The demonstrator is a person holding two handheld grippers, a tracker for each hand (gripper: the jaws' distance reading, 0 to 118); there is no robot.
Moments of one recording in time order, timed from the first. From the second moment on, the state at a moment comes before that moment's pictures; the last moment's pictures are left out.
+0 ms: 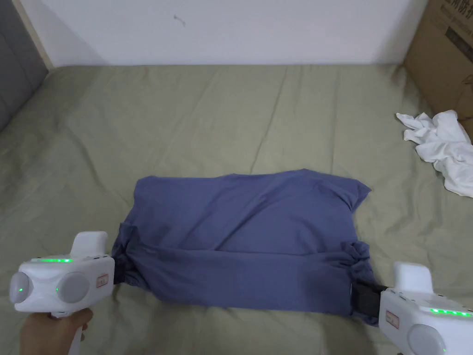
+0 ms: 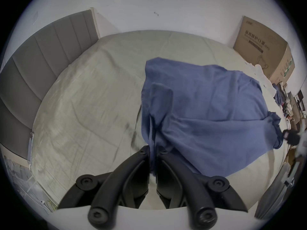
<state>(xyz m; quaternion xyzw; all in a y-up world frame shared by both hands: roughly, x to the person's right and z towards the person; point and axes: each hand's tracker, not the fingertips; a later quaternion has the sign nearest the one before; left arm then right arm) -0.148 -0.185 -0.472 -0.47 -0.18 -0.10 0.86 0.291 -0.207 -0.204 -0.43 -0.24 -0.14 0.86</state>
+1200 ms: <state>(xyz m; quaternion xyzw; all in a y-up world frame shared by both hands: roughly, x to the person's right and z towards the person) -0.232 -0.223 -0.359 -0.55 -0.13 0.02 0.83 0.264 -0.221 -0.084 -0.48 -0.23 -0.19 0.82</state>
